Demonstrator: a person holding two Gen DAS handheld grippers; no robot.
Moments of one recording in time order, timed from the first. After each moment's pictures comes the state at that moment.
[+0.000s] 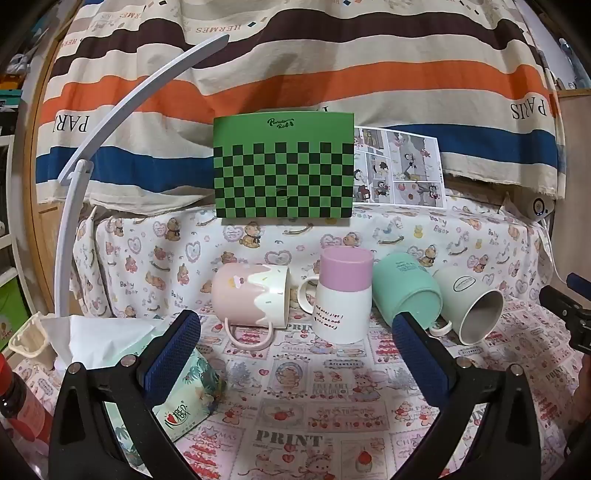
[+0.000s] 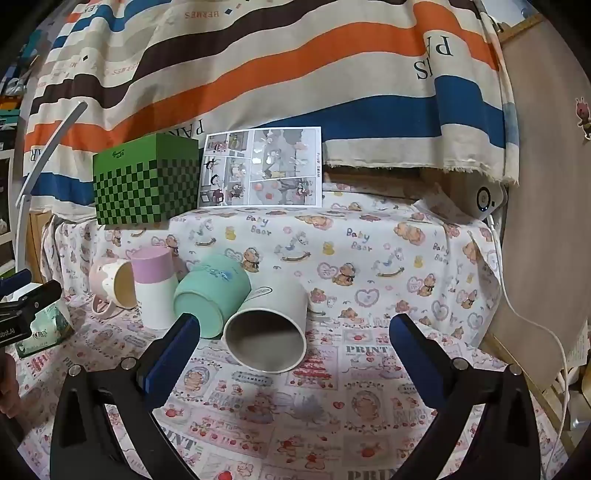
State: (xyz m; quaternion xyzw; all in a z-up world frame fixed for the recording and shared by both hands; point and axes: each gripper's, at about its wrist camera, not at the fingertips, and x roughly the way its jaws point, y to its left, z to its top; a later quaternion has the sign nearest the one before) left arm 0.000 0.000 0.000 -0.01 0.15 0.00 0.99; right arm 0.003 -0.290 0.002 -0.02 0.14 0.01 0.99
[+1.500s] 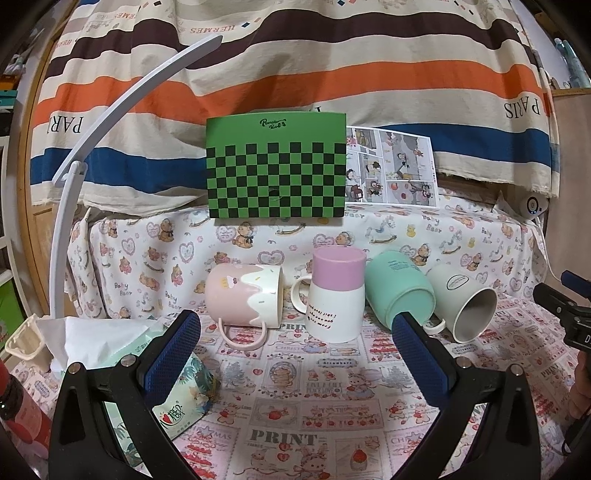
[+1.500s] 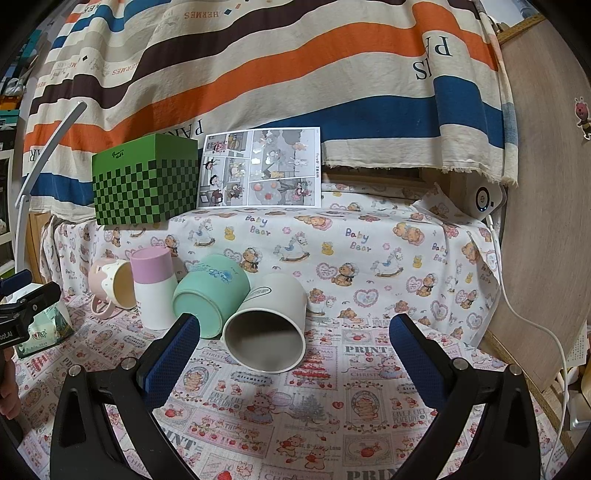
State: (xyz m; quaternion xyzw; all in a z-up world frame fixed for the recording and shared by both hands) left arm 0.000 0.000 0.002 0.00 0.15 -0.01 0.99; right arm 0.003 -0.290 0.002 -0.01 0.14 0.01 0.99
